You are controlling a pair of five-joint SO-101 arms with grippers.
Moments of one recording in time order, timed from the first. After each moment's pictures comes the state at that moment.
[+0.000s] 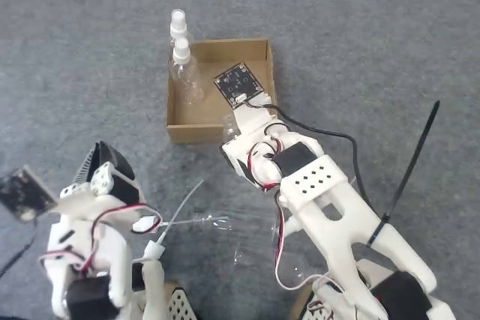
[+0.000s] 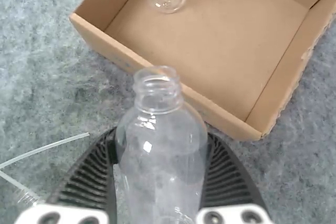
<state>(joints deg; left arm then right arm) -16.8 -98.0 64.7 68.9 31.9 -36.6 -21.9 38.9 43.2 1.7</state>
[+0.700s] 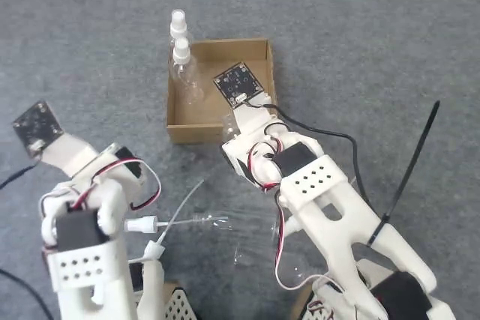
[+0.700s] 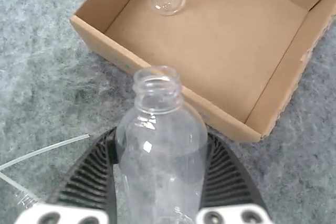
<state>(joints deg) -16.7 -65.7 55.3 74.2 34.3 -36.6 -21.9 38.9 42.8 1.7</state>
